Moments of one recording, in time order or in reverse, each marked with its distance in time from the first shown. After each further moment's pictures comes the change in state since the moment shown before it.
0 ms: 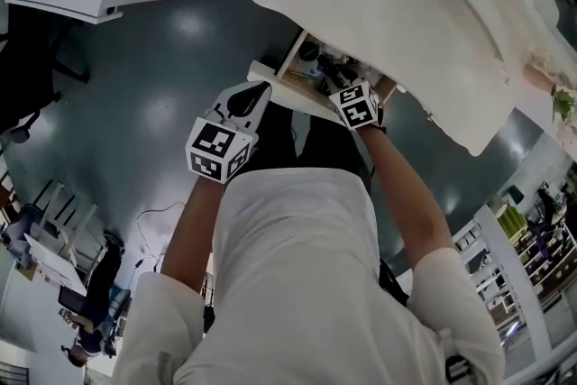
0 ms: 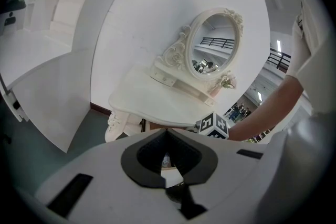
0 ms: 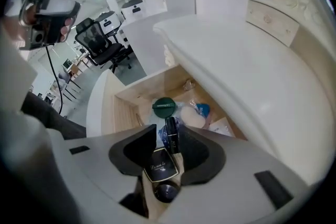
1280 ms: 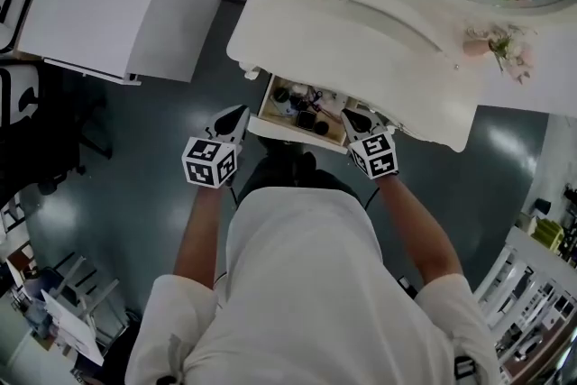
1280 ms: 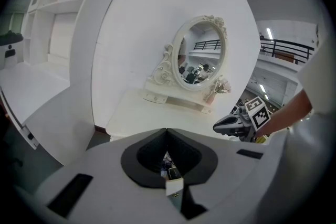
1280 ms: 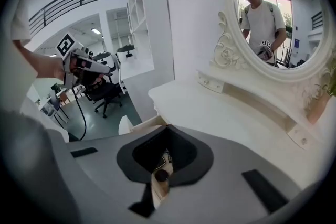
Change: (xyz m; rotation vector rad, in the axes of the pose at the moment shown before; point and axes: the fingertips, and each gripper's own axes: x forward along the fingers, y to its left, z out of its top) left arm -0.040 -0.050 0.053 0.140 -0.126 0.072; right arm -0.223 -0.023 0.005 0.086 -0.430 -0.156
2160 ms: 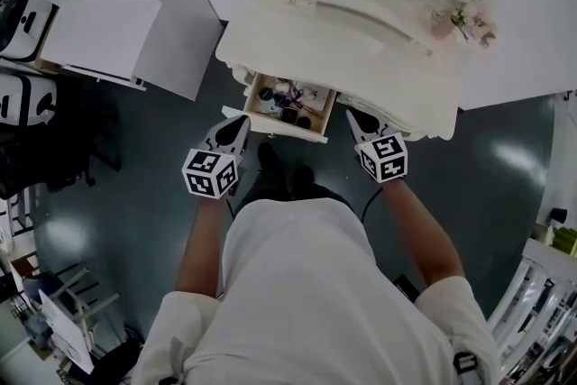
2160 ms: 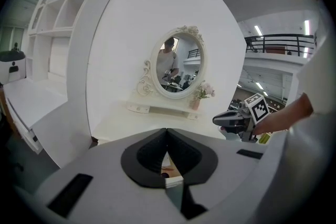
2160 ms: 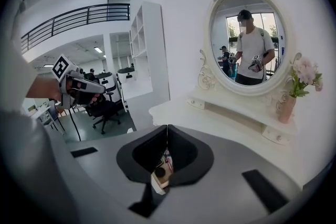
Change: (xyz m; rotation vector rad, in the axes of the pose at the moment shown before) left arm -0.047 -0.133 -0.003 0.083 -0.122 0.021; right arm -0.139 -0.021 -0.008 0.040 -0.238 -0.034
